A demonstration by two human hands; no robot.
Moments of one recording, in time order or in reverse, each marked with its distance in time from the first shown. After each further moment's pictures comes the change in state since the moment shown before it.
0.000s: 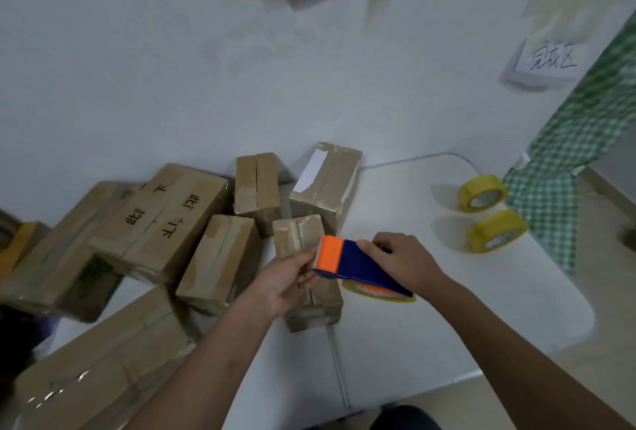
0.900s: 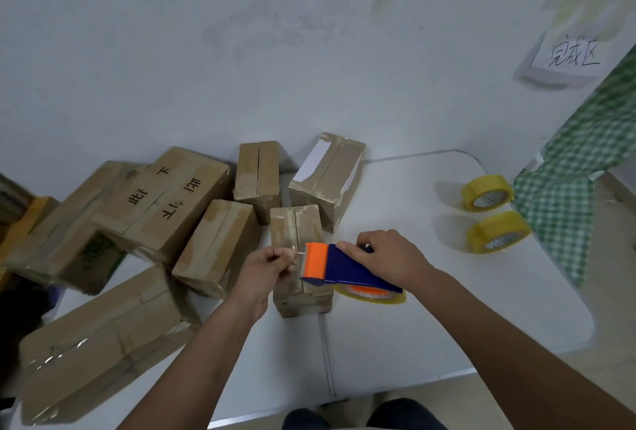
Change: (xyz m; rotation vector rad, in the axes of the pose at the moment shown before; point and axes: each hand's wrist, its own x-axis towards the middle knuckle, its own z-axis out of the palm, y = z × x) left_hand -0.001 -0.026 -0.021 0.321 0.263 0.296; right_hand 0.007 0.002 0.002 -0.150 -0.164 -0.117
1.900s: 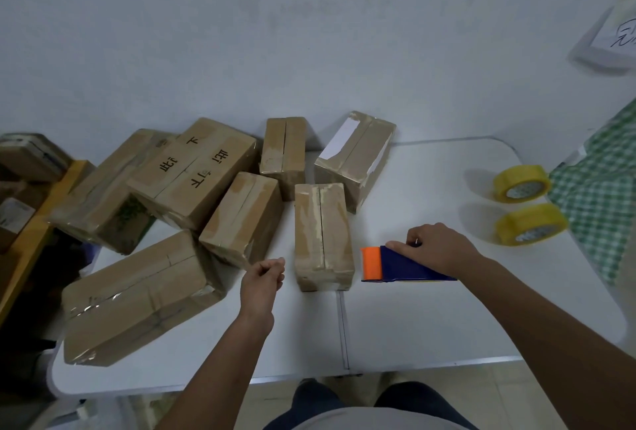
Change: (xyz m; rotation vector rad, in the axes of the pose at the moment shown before) left_hand -0.014 -0.074 -0.024 -0.229 0.386 -0.180; right_hand 0.002 0.048 0.004 -0.233 -0.105 0.110
